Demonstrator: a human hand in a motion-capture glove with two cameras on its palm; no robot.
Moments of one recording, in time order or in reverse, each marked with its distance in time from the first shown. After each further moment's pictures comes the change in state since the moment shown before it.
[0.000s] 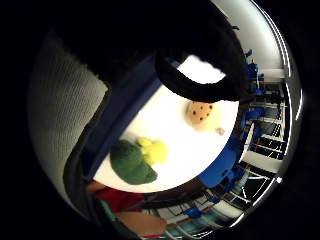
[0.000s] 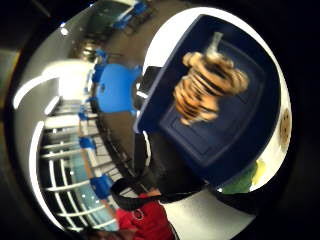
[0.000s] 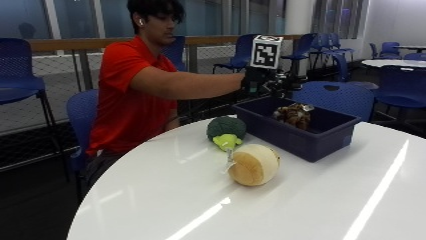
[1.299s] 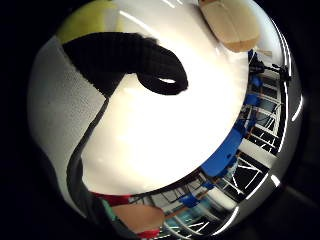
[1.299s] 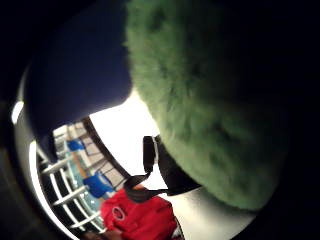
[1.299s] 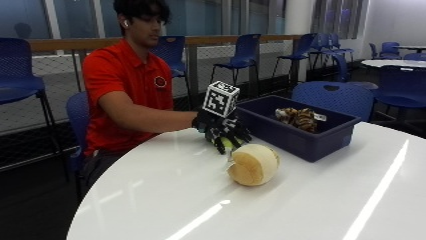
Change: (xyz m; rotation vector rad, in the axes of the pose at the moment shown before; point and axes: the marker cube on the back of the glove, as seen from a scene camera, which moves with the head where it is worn) arm 0.076 0.142 0.148 -0.191 0.076 0.135
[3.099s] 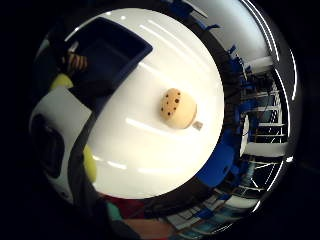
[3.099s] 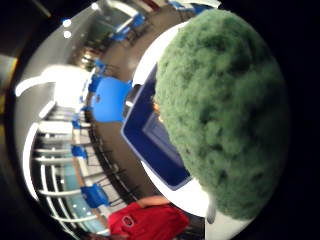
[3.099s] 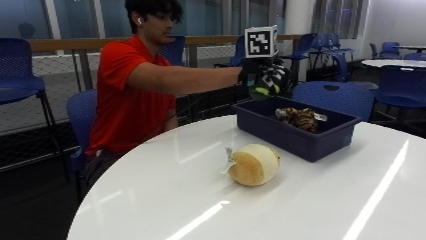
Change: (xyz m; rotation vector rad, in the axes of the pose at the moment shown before) arm -0.051 -0.092 -0.208 0.352 -0.074 -0.060
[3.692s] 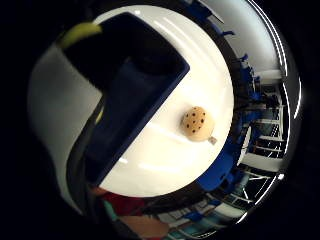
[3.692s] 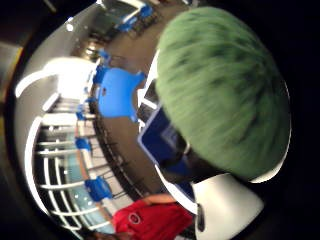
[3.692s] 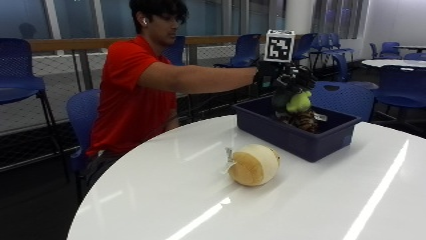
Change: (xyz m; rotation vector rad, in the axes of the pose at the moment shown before) arm -0.045 -0.035 0.021 -0.116 0.012 -0.069
